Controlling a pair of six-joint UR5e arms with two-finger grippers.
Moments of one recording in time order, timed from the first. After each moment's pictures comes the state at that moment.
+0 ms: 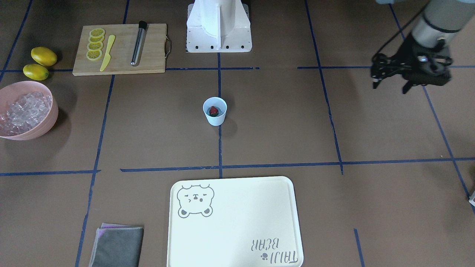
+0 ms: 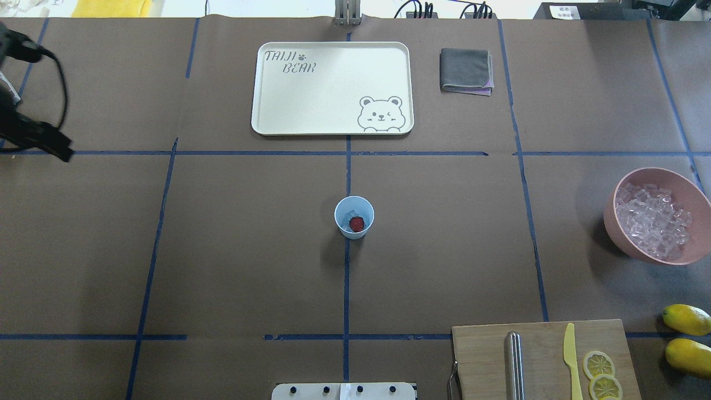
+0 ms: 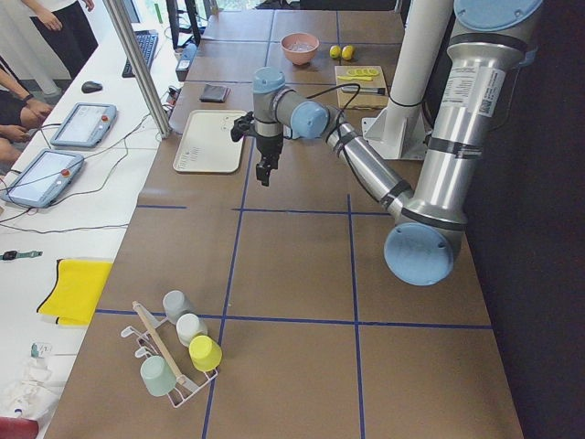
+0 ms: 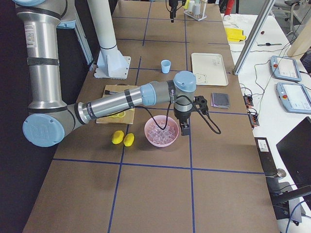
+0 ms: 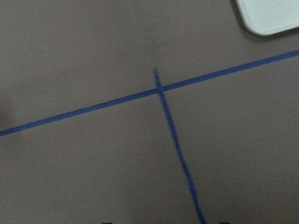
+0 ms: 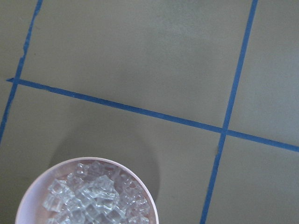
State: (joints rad) left arm -1.16 -1.72 -2.09 -1.32 -2.20 -0.25; right arm 1.52 -1.55 1.81 -1.70 2.35 -0.10
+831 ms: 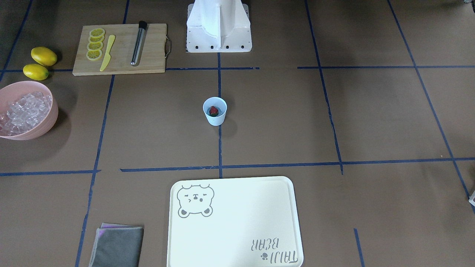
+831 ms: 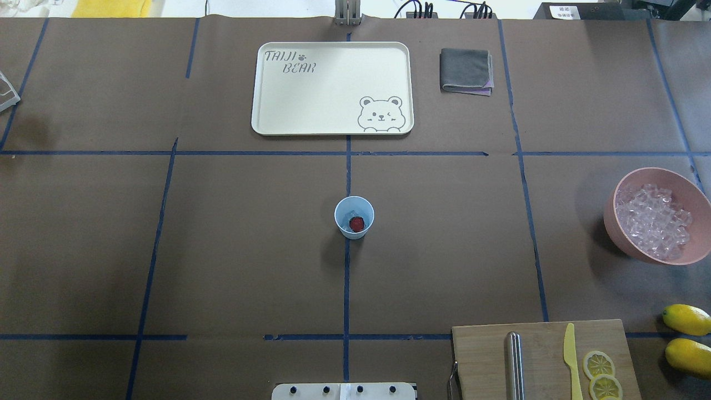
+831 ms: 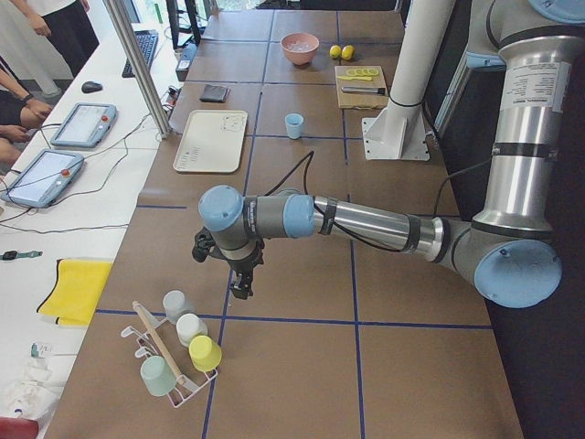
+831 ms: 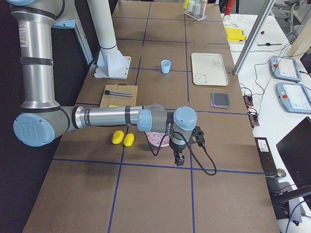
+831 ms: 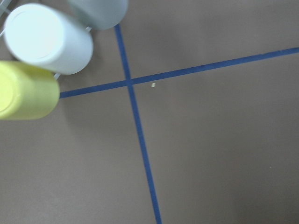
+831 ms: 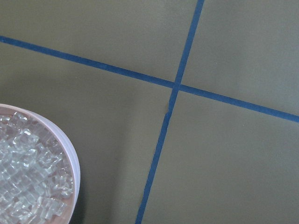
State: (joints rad) left arm -1.59 -1.61 -1.66 -1.31 -2.41 0.24; right arm 1.57 -1.57 1.67 -1.70 2.34 -0.28
